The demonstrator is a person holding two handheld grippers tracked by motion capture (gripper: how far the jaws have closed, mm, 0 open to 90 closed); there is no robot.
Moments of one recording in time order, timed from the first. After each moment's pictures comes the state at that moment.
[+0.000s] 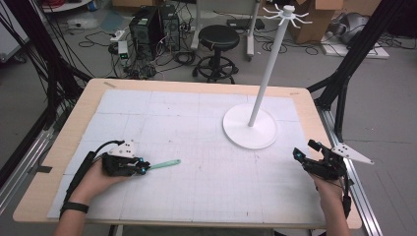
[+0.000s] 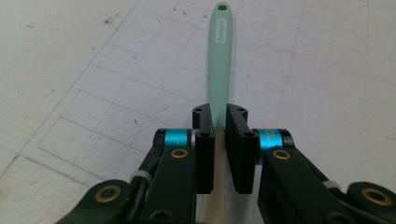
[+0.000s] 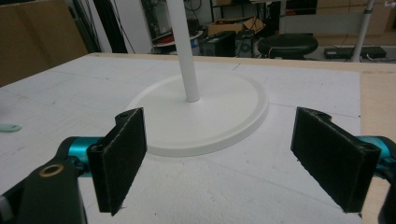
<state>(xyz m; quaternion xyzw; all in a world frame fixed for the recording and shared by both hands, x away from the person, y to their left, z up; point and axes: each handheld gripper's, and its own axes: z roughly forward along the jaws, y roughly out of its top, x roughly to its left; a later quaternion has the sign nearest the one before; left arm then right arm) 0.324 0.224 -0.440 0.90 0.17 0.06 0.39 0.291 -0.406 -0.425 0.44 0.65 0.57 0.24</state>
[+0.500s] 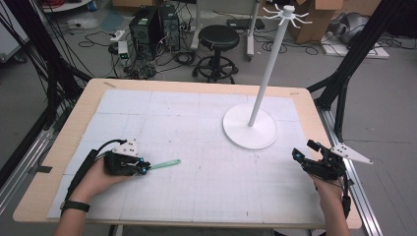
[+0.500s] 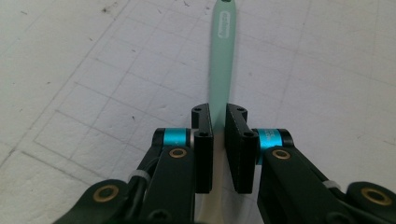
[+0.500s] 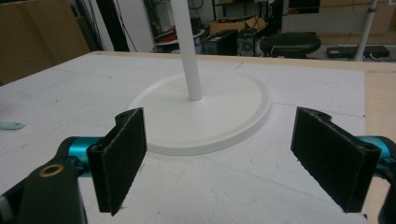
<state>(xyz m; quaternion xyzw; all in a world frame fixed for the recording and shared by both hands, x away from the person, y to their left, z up) 0.325 0.218 -0.435 0.91 0.18 0.06 0.36 0.291 -0.405 -0.425 0.43 0.66 0.57 0.24</state>
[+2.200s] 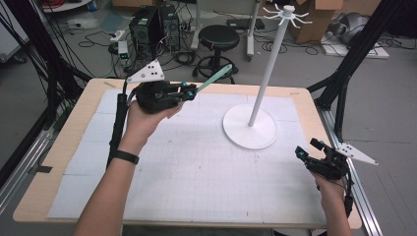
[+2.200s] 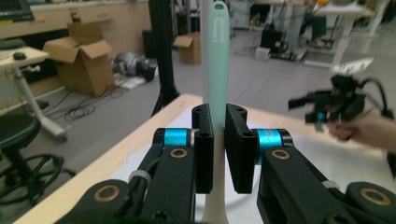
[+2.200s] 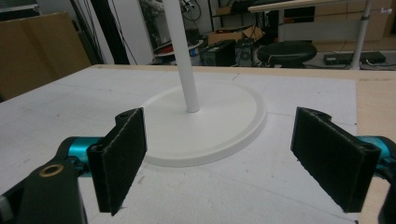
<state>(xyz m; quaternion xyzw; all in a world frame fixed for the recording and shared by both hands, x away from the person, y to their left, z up) 0.376 0.102 -0.244 0.74 0.17 0.16 0.63 0.290 -0.410 -0.421 0.44 0.64 0.58 0.25</state>
